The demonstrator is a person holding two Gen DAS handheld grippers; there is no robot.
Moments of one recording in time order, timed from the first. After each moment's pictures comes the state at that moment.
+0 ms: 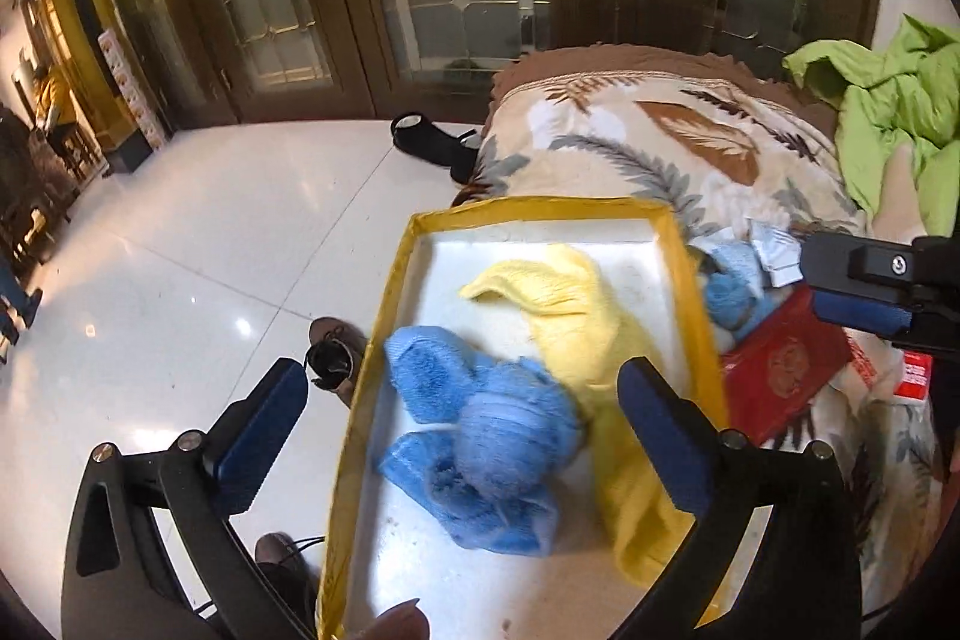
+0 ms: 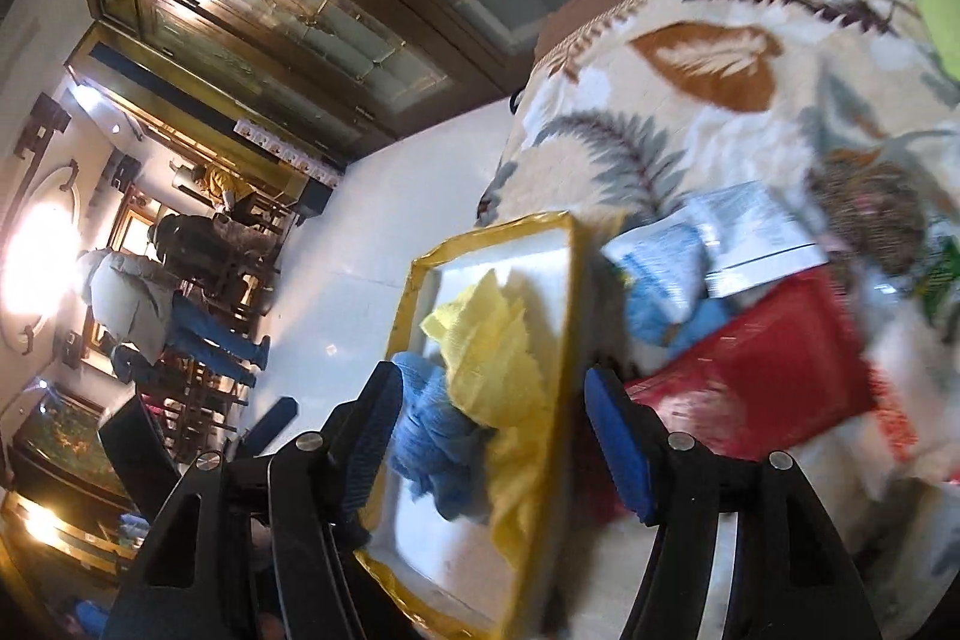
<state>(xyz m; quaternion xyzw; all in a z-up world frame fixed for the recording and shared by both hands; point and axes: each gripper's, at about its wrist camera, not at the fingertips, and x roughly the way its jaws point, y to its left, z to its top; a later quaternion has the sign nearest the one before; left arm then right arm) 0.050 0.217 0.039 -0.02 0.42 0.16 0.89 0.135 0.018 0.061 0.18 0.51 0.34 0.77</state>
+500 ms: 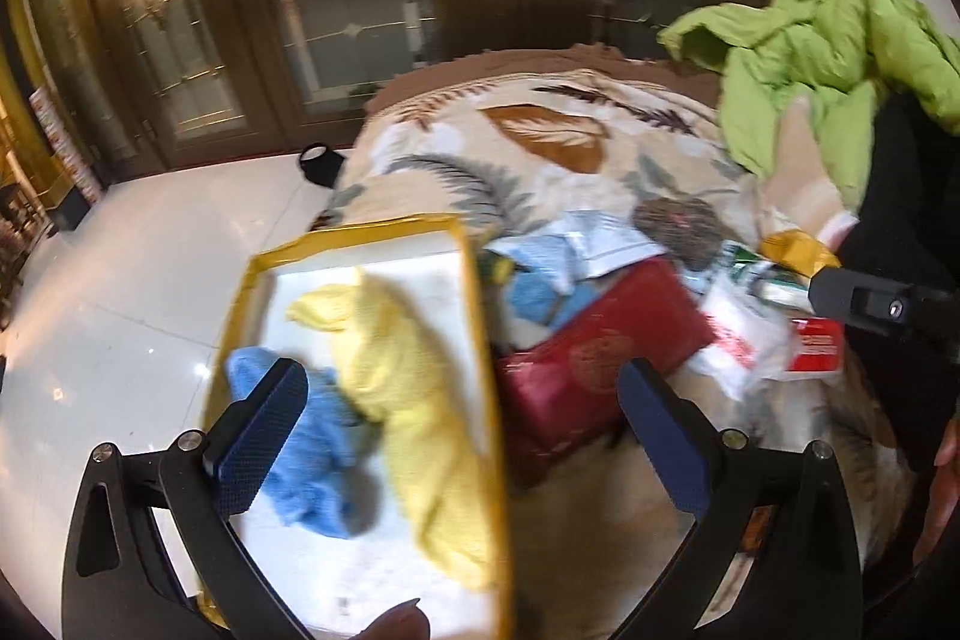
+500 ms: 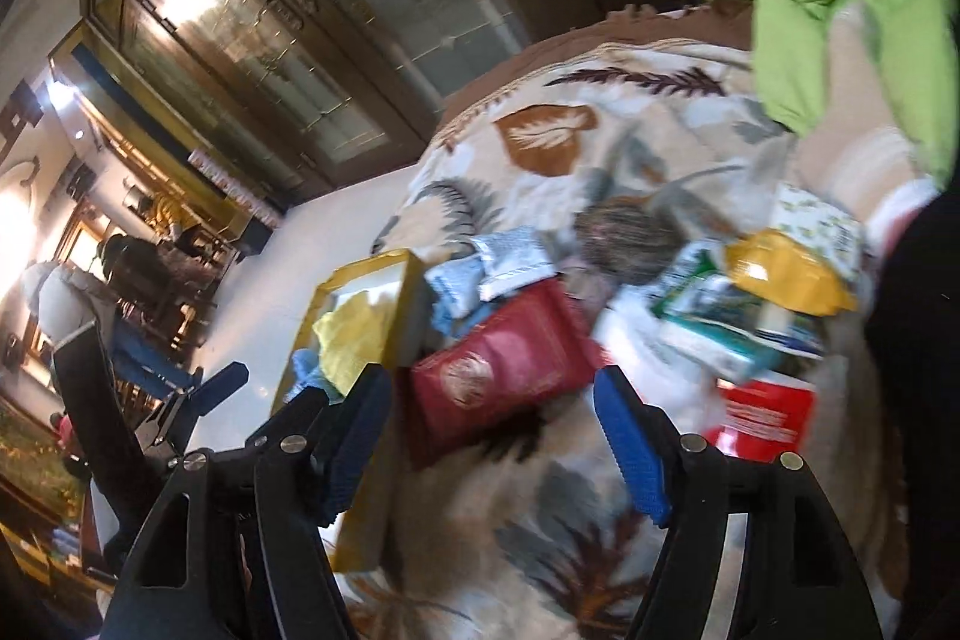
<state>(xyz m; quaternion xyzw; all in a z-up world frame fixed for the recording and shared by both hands) 0.063 0.112 0.052 0.02 0.42 0.07 0.90 0.097 -0.116 0.071 0.16 0.47 0.26 0.83</state>
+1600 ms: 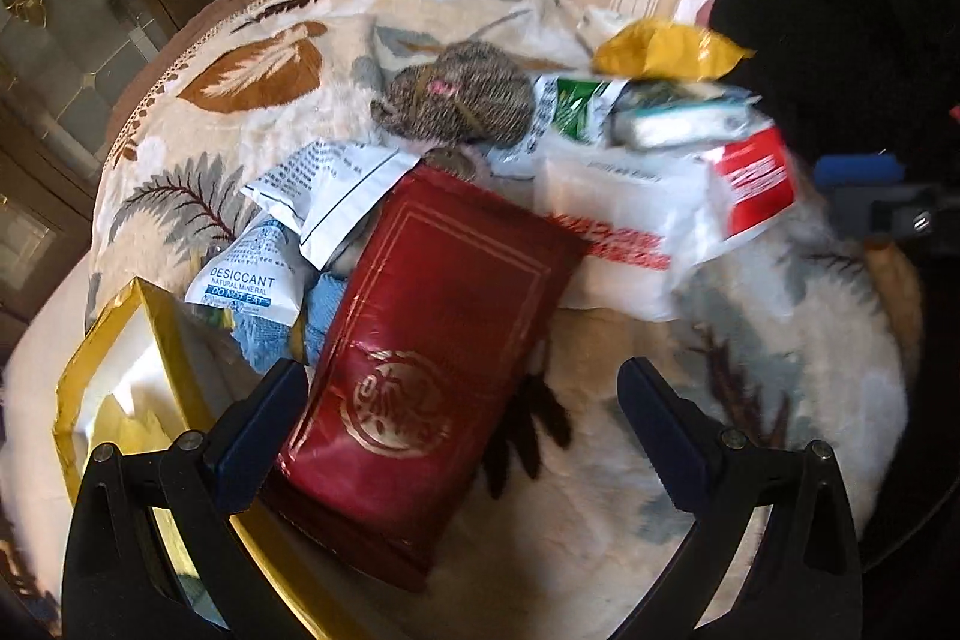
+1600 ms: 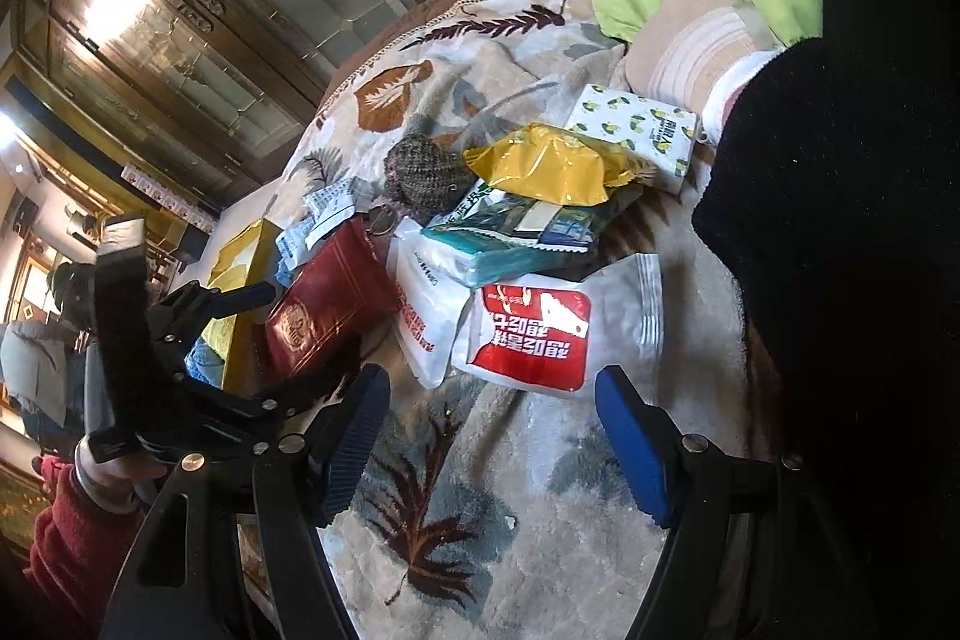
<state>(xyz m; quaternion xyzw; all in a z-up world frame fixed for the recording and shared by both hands) 0.137 0.031 -0.028 0.18 0.53 -0.17 0.81 0.096 -0.185 0.009 0.17 0.52 0.19 0.82</state>
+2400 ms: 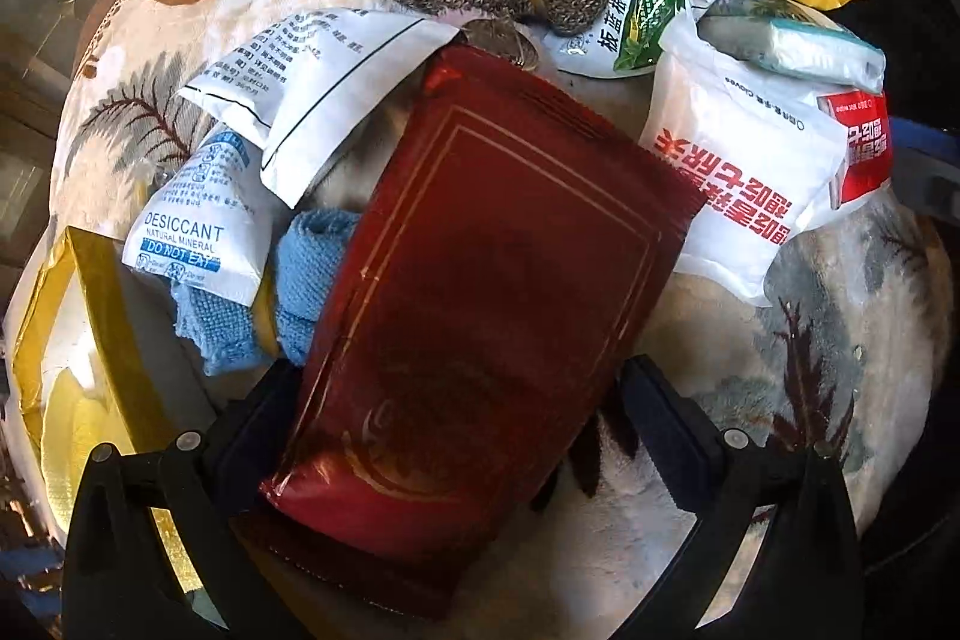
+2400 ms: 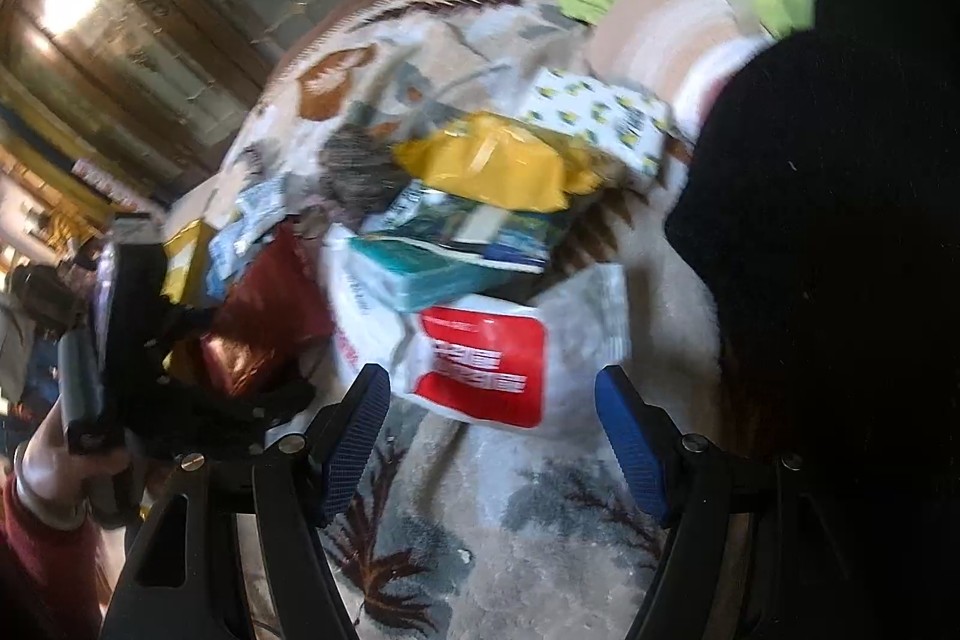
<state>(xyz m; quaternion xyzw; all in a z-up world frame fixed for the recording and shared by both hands) 0.156 0.038 -0.065 0.18 0.62 -0.14 0.75 0.120 -0.179 -0.009 0.14 0.55 0.13 0.81</state>
